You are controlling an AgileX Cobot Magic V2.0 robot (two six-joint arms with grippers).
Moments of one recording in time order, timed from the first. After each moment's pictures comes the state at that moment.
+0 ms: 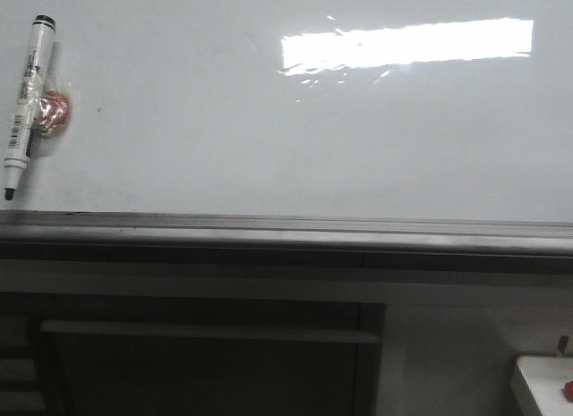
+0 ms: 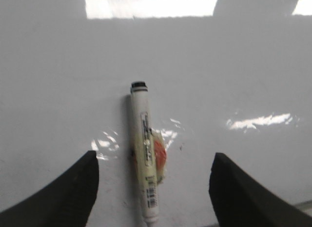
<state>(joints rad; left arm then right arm) -0.43 0.75 -0.27 -0.02 -0.25 -0.08 -0.01 0.15 -0.30 0.13 0.52 -0.03</state>
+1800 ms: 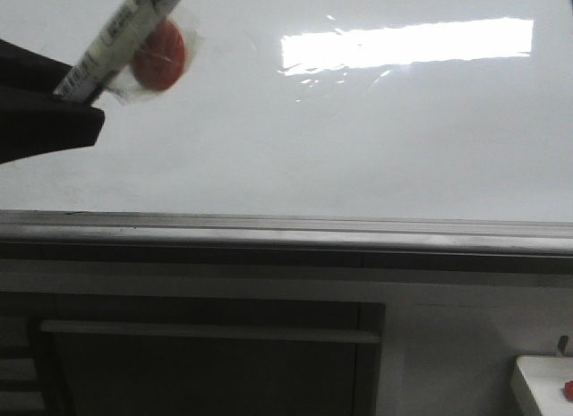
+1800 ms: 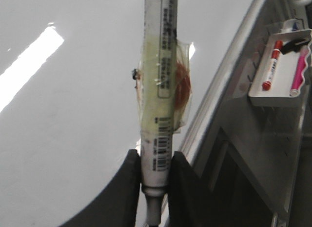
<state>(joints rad) -0.50 0.95 -0.27 0.92 -0.55 -0.09 0.48 0.71 -0.60 0.86 0.65 -0.97</state>
